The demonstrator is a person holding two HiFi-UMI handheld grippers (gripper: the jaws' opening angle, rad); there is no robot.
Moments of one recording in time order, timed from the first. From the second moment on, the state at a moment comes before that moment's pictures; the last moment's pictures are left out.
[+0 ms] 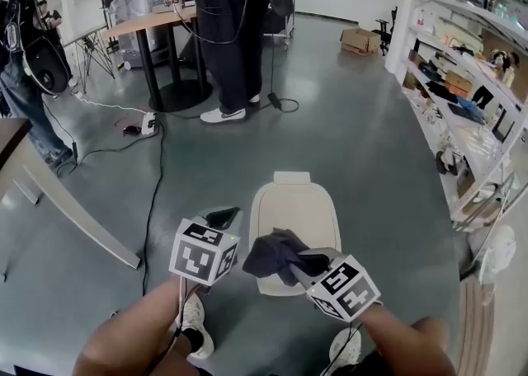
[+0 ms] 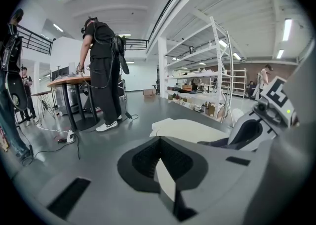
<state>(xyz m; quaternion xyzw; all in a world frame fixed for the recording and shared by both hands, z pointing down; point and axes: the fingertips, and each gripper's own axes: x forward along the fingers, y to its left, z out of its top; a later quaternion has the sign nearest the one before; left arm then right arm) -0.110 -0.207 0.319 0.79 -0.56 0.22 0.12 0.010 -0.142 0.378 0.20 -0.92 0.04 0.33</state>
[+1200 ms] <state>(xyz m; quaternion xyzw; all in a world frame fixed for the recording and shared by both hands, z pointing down) -0.051 -0.199 0.312 0.81 -0.52 0.24 0.09 0.122 -0.163 0.365 0.33 -0.89 0.06 0.32</state>
